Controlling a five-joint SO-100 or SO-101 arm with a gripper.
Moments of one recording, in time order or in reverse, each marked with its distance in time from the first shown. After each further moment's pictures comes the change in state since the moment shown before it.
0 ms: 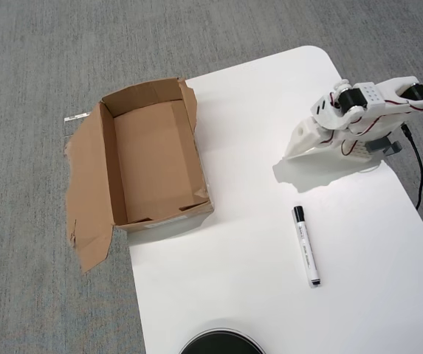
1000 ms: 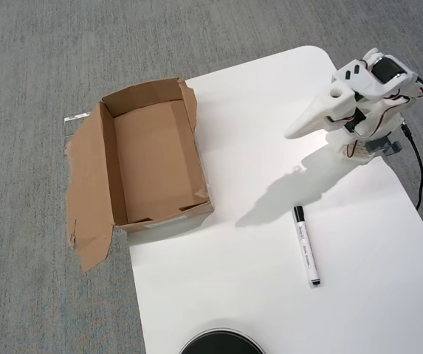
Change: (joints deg) arm -15.5 -7.5 -28.1 -30.3 0.3
